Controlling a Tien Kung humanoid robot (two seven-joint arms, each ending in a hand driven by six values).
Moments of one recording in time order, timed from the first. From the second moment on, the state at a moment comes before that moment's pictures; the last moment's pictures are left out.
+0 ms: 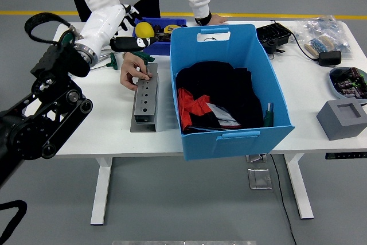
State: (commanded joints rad) left arm -0.60 0.20 -1.05 -1.26 1.90 0.14 0.37; right arm 0.16 -0.18 0.67 0.18 -0.87 -0.11 -0.17
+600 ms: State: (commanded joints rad) left arm -0.54 0.16 -0.99 -1.14 1.14 0.38 0.36; right arm 0.15 -0.18 0.66 0.18 -0.87 -0.10 -0.18
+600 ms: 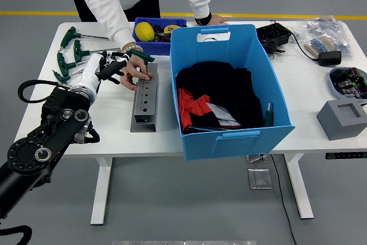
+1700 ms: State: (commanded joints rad) left arm -0.65 0.14 -0.92 -0.93 0.14 0.30 0.25; right arm 0.17 -0.18 0.64 0.18 -0.87 -0.10 -0.18
